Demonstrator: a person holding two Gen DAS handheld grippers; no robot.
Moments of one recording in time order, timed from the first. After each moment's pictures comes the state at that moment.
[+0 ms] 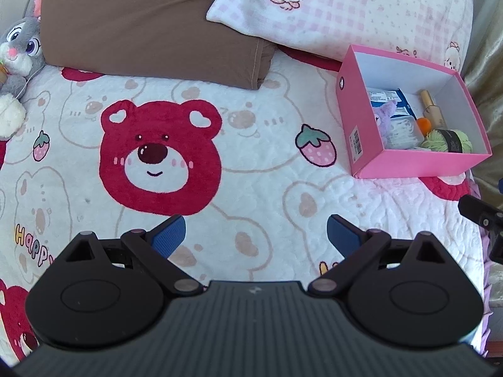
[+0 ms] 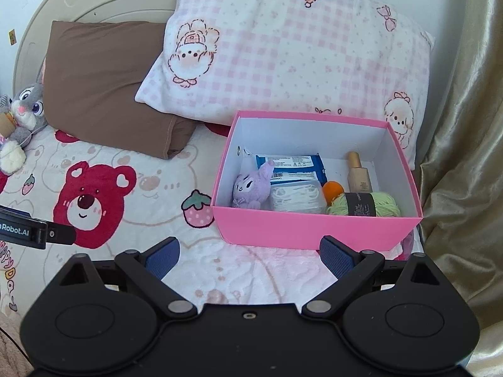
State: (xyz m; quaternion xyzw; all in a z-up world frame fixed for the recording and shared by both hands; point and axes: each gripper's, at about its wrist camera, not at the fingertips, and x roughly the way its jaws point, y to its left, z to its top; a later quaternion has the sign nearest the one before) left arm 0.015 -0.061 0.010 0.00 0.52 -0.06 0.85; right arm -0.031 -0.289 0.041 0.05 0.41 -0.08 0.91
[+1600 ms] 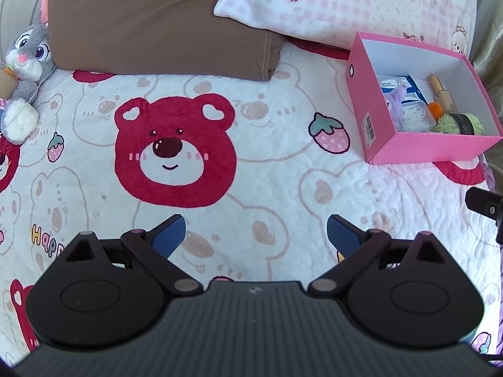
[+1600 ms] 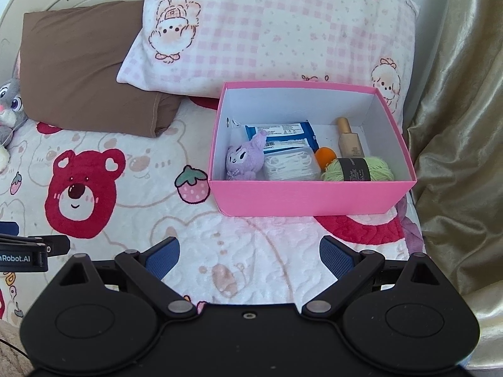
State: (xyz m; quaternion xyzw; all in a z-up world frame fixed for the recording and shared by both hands) left arm 0.008 -0.057 0.010 0.04 0.53 -0.06 0.85; right arm -0.027 -0.280 0.038 0.08 0.46 -0.12 0.88
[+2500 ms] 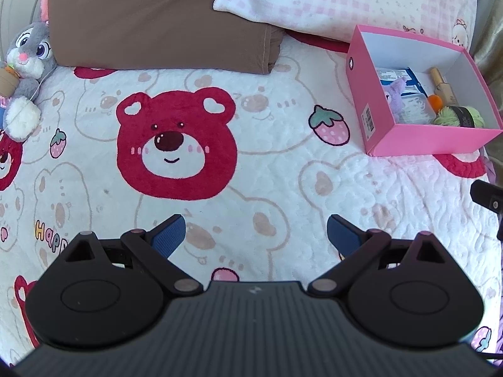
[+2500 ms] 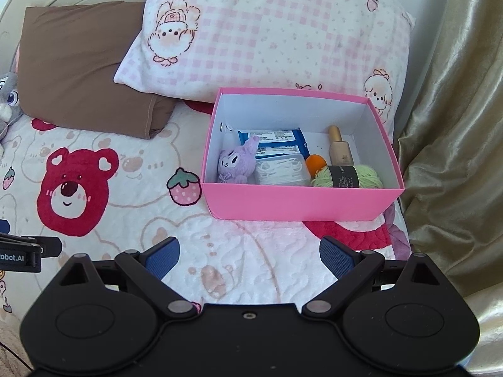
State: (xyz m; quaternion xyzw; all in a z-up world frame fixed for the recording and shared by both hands) left arm 0.003 -0.059 0.012 0.05 0.54 -0.05 0.84; right arm -0.034 -0.277 0.043 0.05 0.45 -0.13 0.88
